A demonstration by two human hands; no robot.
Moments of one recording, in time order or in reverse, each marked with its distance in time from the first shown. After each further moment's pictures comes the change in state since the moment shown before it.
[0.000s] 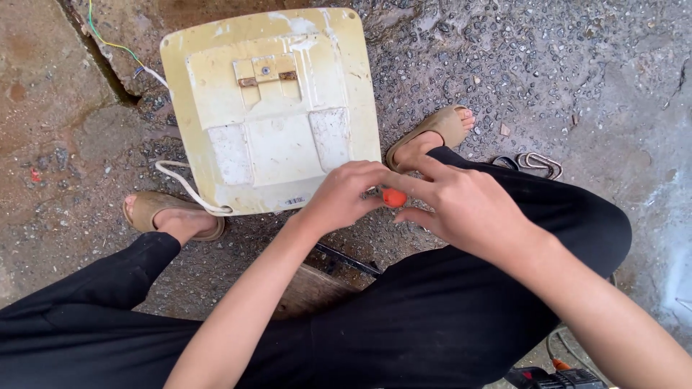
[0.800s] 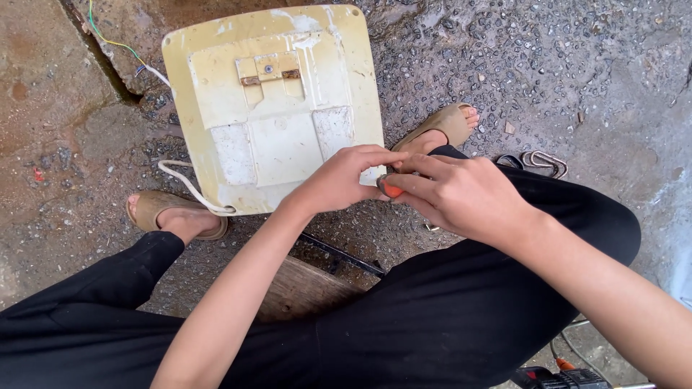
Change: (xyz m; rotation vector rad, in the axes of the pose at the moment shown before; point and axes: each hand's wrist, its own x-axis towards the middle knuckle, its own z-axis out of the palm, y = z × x) left_hand 0.022 0.017 -0.044 -0.249 -0.181 -0.137; right_hand 0.010 0.016 0.011 -0.080 0.128 -0.215
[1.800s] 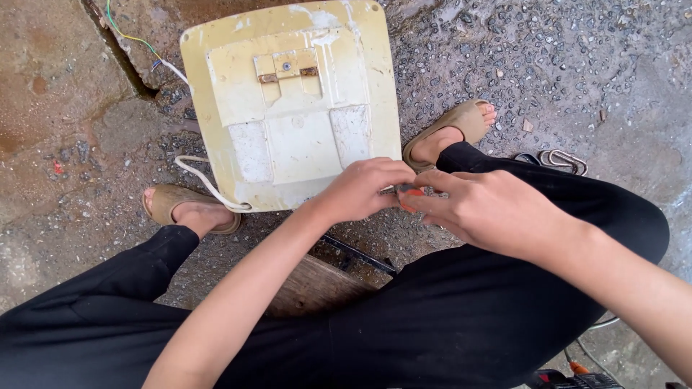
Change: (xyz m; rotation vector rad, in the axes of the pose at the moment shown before) left_hand -0.006 -0.036 0.020 0.199 -0.024 0.137; right_hand -0.001 -0.005 -0.013 0.011 -0.197 -0.080
